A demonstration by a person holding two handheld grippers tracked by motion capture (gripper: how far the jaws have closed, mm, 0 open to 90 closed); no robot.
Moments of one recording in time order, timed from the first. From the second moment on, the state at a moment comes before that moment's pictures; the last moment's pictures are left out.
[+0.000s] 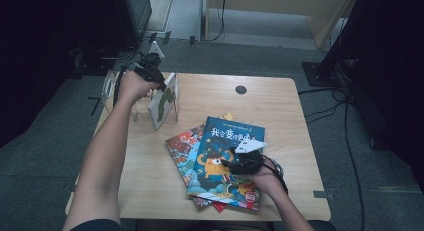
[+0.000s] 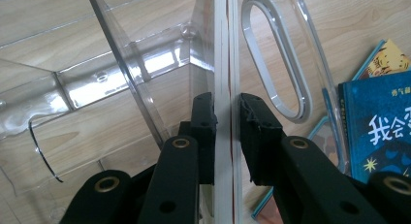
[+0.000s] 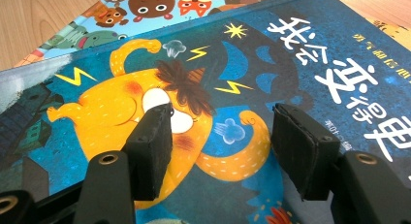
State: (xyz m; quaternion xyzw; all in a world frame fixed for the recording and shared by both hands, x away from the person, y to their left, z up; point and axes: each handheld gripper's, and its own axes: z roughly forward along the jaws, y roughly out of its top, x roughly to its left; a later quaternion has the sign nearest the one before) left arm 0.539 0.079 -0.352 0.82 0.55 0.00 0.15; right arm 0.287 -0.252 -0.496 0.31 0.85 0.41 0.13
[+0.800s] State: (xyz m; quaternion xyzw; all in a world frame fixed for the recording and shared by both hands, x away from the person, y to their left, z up) left arm 0.526 0.095 -0.323 0.82 0.53 0.00 0.20; right arm 0.286 -0.253 -0.497 0.31 0.85 0.41 0.13
